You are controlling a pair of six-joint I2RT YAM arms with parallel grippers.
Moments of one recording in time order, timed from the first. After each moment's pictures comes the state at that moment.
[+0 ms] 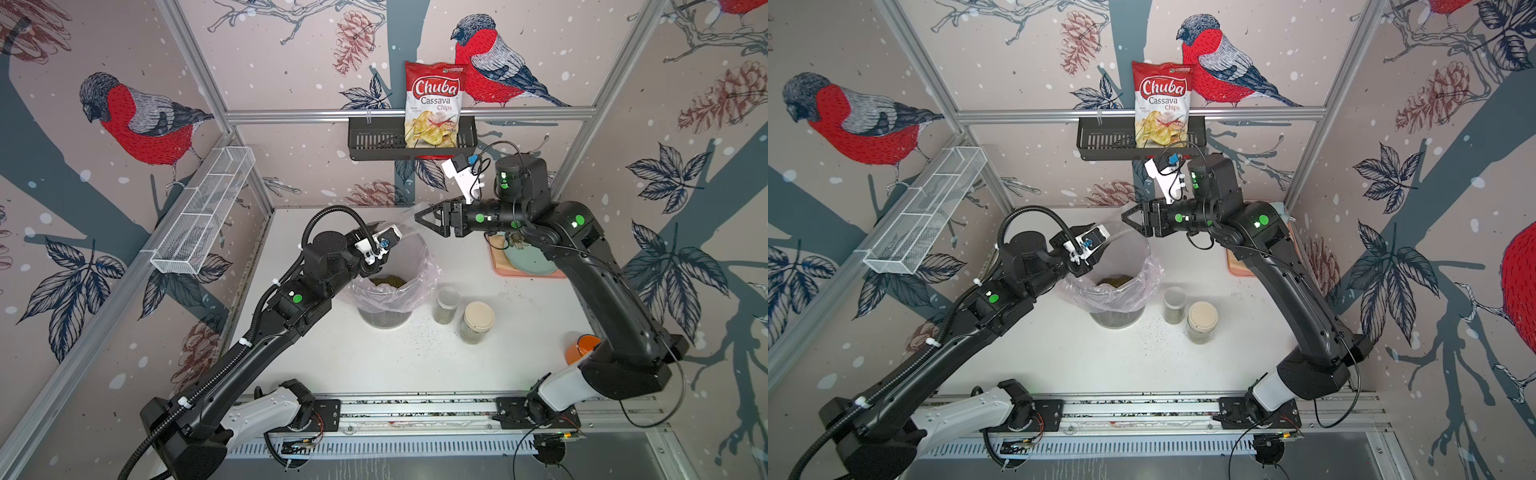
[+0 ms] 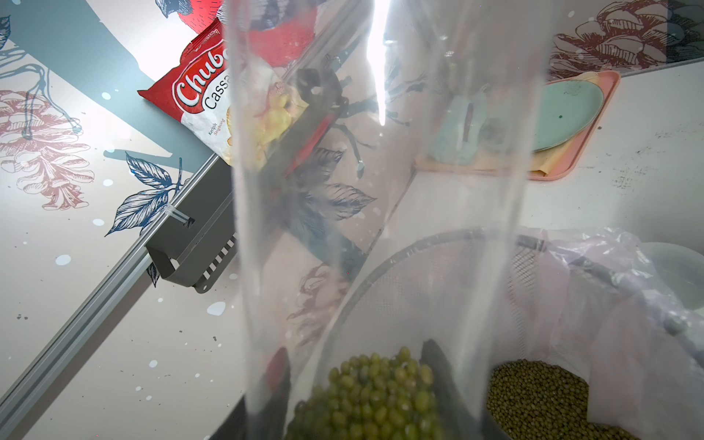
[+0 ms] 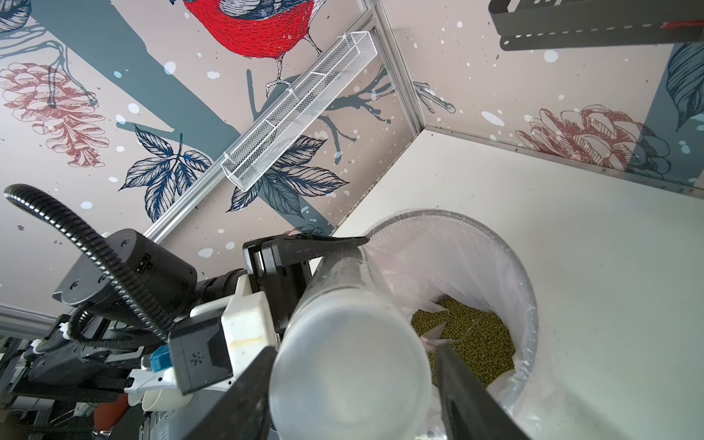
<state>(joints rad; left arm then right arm) -0.65 1.06 1.11 -0.23 -0.03 0.69 0.71 1.54 2.07 -0.95 -0.46 0.33</state>
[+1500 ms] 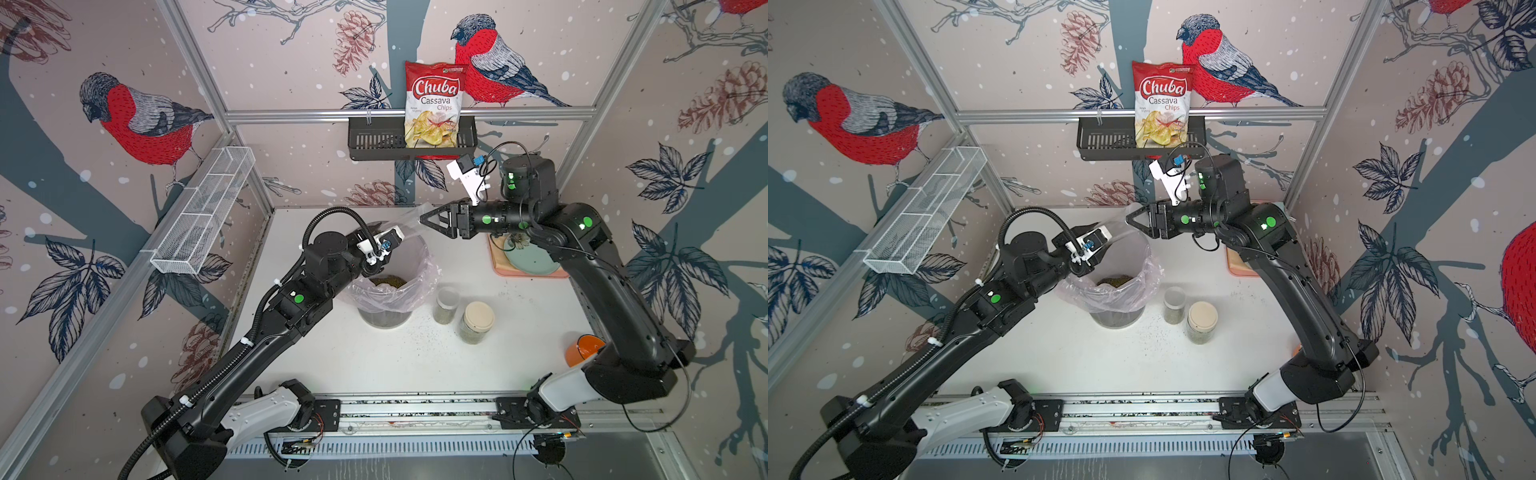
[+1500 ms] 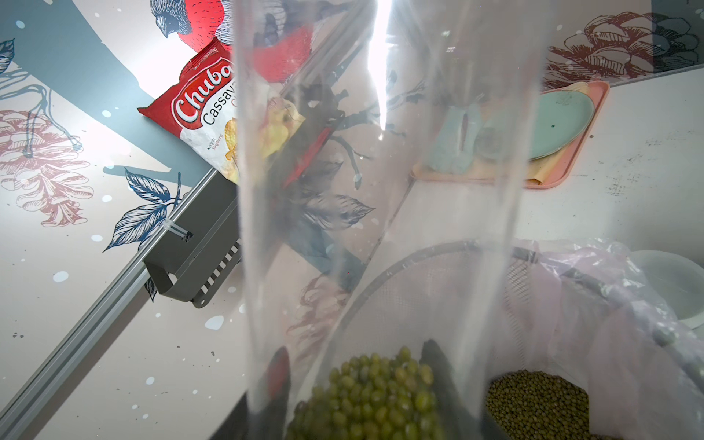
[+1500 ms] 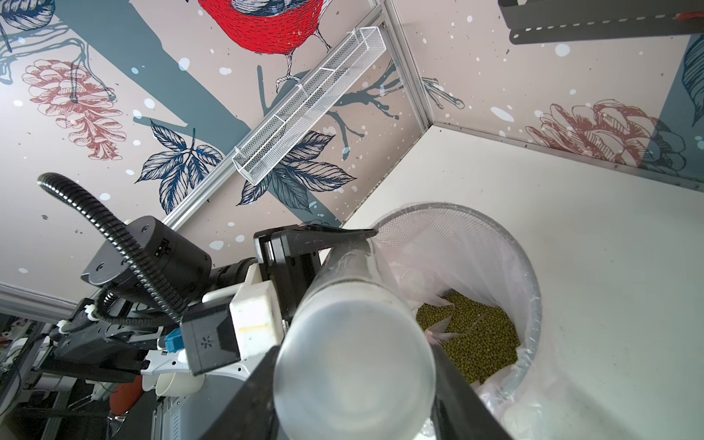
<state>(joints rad) -0.65 1.06 1.10 -0.21 -0.02 0.70 0.68 1.51 2.05 -0.96 -0.51 0.31</state>
